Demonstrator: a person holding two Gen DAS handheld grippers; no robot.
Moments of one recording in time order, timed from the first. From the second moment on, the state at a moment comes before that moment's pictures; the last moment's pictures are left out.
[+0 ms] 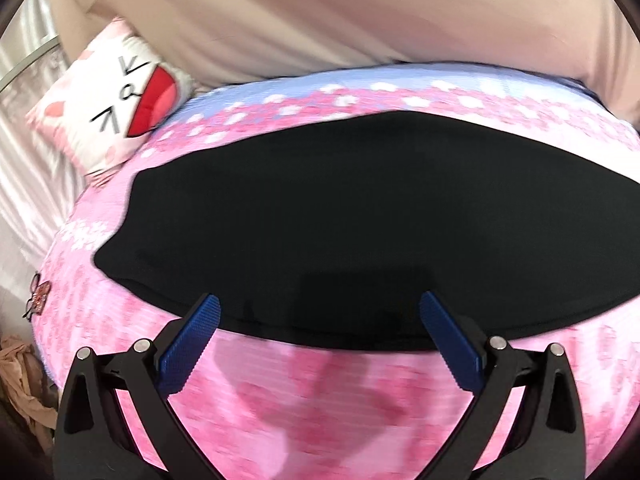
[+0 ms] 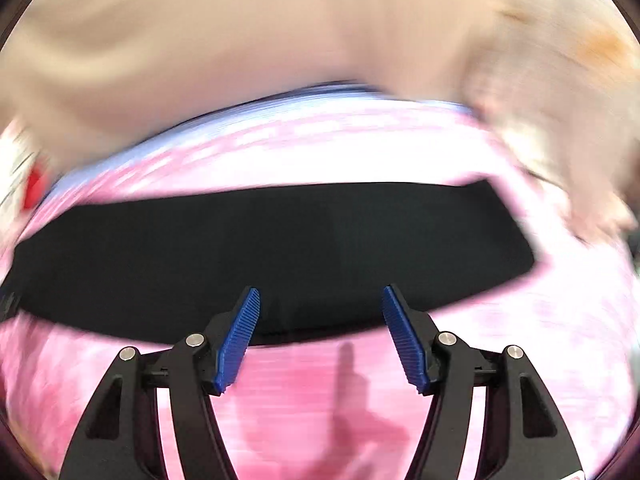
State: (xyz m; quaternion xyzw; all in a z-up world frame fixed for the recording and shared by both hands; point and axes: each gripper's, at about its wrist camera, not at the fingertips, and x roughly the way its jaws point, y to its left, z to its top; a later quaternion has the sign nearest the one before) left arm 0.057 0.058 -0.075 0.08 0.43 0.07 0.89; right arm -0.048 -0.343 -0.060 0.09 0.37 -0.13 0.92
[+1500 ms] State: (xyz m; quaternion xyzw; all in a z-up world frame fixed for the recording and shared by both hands) left arm 0.060 -0.037 -0.081 0.14 0.42 0.03 0.89; right arm -0.058 -0.457 -0.071 0.15 0.34 -0.18 0.91
